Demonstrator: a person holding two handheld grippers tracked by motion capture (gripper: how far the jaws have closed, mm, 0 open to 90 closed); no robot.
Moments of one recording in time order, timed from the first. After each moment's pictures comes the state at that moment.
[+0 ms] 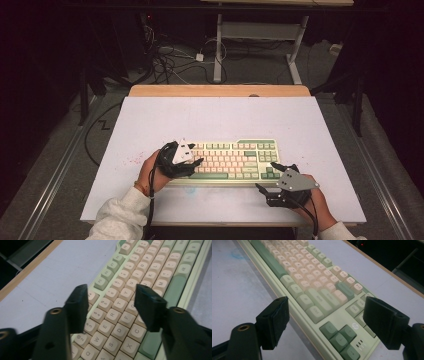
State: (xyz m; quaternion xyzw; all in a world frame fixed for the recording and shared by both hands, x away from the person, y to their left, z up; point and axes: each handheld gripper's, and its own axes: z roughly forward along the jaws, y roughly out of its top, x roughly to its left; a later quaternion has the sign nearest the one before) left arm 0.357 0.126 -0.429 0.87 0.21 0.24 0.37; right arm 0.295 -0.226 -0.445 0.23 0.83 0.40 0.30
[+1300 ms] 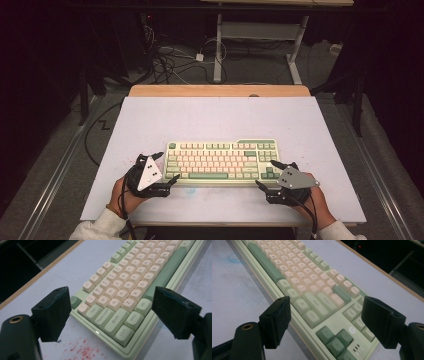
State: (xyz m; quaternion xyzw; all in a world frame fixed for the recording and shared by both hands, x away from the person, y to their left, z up) left arm 0.304 0.193 -0.448 0.84 0.24 0.30 0.39; right arm 0.299 -0.224 -0.443 0.23 0.83 0.41 0.31
